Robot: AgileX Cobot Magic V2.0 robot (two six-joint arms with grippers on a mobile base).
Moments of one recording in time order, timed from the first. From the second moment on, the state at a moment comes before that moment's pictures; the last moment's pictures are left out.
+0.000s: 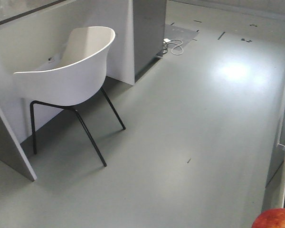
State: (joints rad) left arm -0.02 -0.01 0.02 0.01 0.00 -0.09; right arm 0.47 0.48 -0.67 0.22 1.07 -0.19
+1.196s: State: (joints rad) left arm -0.02 -0.01 0.02 0.01 0.00 -0.09; right arm 0.47 0.48 -0.67 0.22 1.07 -0.19
